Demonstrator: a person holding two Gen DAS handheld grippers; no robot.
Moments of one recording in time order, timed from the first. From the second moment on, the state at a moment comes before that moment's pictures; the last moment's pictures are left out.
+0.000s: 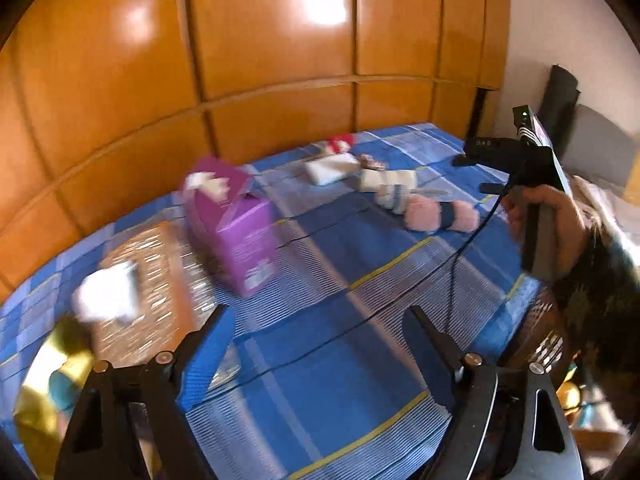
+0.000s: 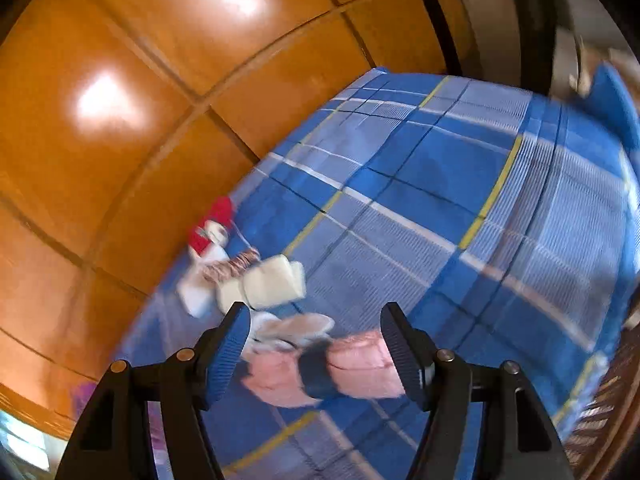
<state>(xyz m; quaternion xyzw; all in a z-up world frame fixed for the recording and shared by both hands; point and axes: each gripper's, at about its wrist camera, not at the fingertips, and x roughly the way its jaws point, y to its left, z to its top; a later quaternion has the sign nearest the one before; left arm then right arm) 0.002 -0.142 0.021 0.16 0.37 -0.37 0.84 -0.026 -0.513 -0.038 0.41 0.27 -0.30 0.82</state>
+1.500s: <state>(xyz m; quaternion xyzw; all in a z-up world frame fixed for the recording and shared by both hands) 0.051 -0.246 -0.089 0.10 0.51 -0.41 0.75 0.002 -0.498 -0.050 0.41 0.32 -0.20 0.83</state>
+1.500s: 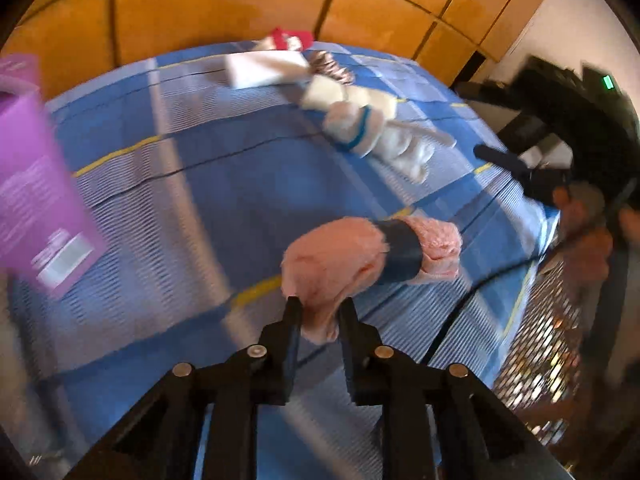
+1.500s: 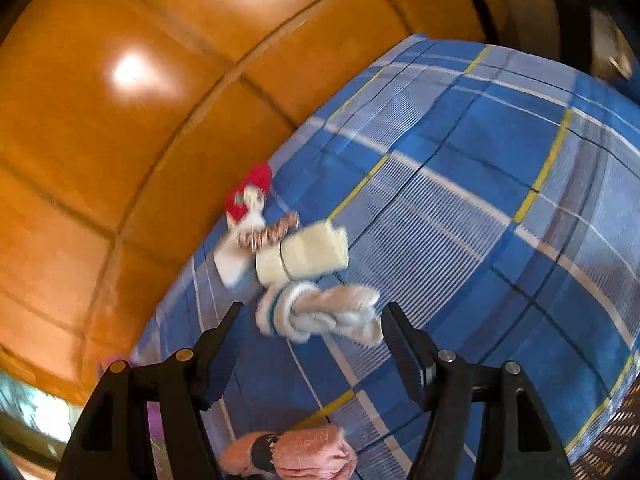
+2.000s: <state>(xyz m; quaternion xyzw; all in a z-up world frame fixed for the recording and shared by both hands) 0.033 -0.188 -0.070 0.17 0.45 -0.38 0.79 0.131 -0.456 -0.087 0.04 0.60 -0.09 0.80</state>
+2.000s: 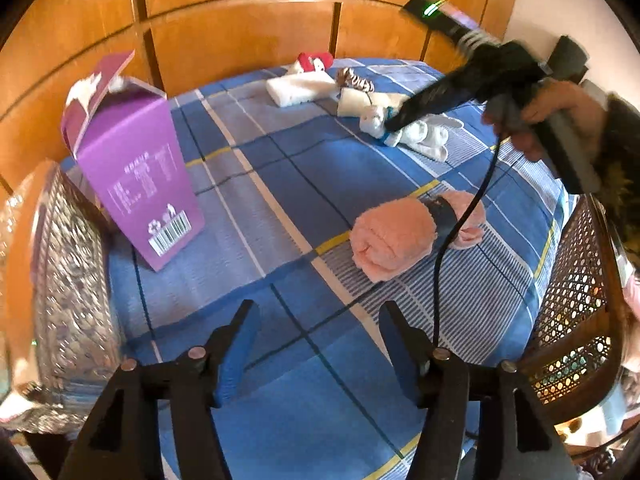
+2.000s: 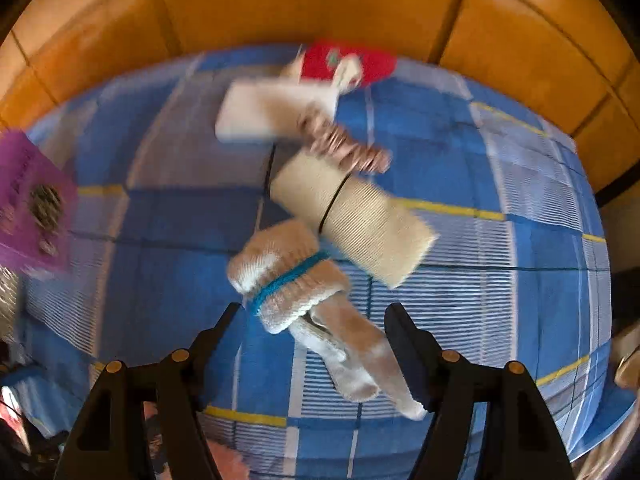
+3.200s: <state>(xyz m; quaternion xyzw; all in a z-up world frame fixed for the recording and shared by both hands) 0.084 -0.287 -0.089 0.21 0.49 -0.45 0.72 0.061 -0.523 -0.102 0.24 0.56 -0.21 0.77</state>
